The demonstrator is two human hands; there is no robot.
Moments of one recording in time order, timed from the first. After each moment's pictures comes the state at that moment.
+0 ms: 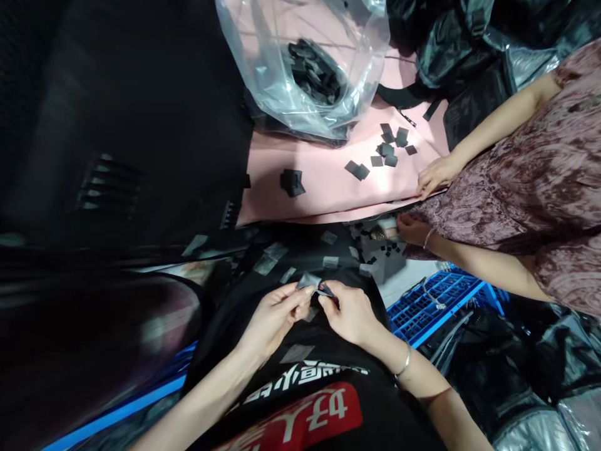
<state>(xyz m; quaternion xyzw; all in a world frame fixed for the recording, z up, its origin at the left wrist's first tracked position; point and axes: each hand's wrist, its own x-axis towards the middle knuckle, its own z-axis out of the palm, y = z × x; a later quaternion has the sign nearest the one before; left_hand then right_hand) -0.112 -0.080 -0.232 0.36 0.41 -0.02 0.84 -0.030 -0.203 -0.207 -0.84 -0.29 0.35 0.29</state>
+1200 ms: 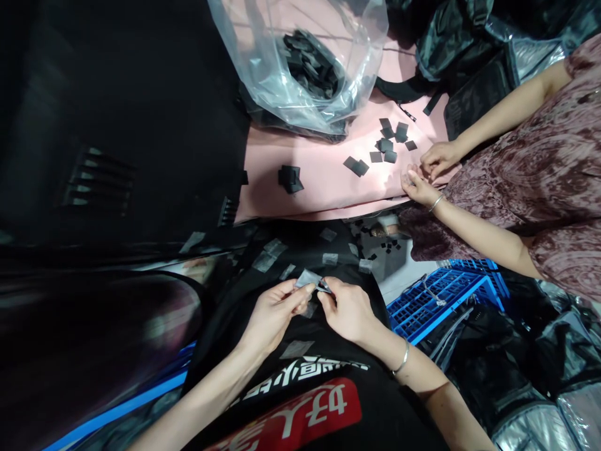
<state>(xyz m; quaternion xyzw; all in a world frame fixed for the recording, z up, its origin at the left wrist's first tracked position) -0.111 -0.084 -0.230 0.43 0.42 0.00 0.80 -0.030 -0.199 -0.202 -0.85 -0.31 0.35 0.24</state>
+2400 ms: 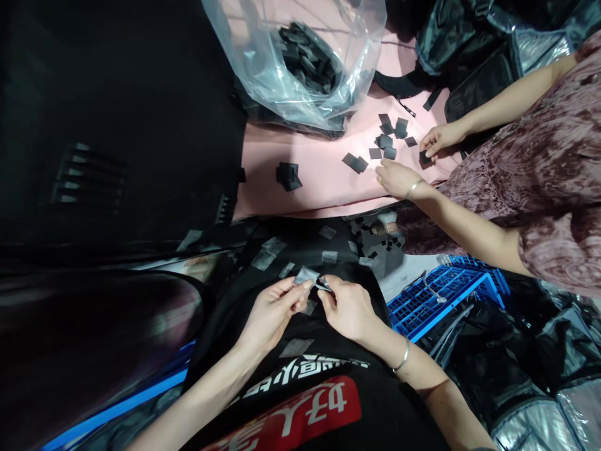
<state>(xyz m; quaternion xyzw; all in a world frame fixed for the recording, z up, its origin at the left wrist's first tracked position) -0.112 -0.083 -0.231 0.40 0.42 0.00 0.82 -0.031 -0.201 -0.204 -0.86 -0.32 0.34 0.22</state>
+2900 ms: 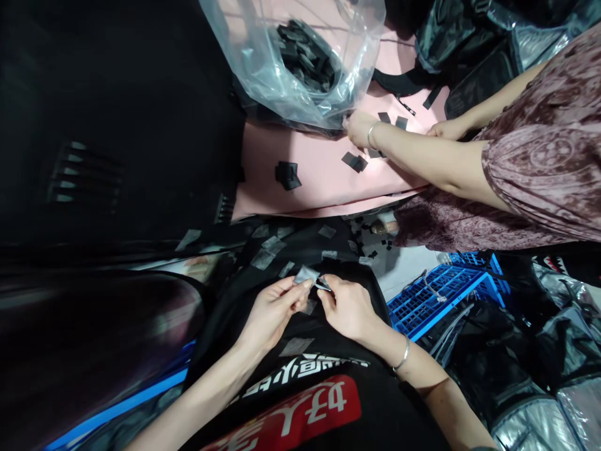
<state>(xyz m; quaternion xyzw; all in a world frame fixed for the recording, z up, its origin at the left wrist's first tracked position) -0.111 -0.083 -0.229 0.41 0.42 0.00 0.81 -0.030 -0.199 -0.200 -0.86 -0.32 0.34 0.21</state>
